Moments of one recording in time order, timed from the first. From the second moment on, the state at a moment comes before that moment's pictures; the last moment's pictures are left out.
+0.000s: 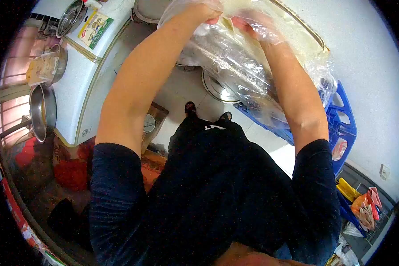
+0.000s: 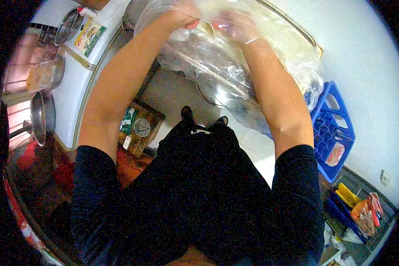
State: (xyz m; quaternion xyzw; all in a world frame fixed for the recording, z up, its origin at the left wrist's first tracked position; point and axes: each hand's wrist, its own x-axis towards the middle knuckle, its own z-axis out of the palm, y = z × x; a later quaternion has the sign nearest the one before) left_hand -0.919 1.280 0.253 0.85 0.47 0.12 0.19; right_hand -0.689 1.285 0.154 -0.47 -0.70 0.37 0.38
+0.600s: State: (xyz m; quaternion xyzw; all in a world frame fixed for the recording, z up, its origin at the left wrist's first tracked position) left_hand -0.897 1.267 0.242 0.92 0.39 0.07 -0.04; right_hand -0.600 1.274 0.173 -0.60 -0.73 0.22 0.26
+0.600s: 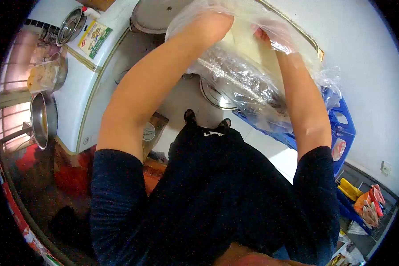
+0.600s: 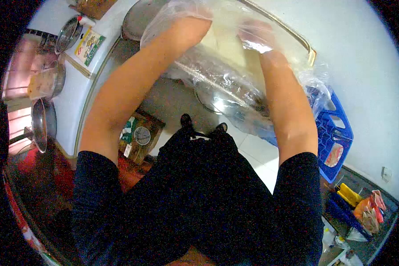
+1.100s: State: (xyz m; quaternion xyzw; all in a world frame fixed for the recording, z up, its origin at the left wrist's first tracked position) left_hand -0.898 1.267 0.285 0.91 0.36 -0.13 0.13; right_hand -0.680 1.277 0.217 -0.64 -0.77 0.00 0.00
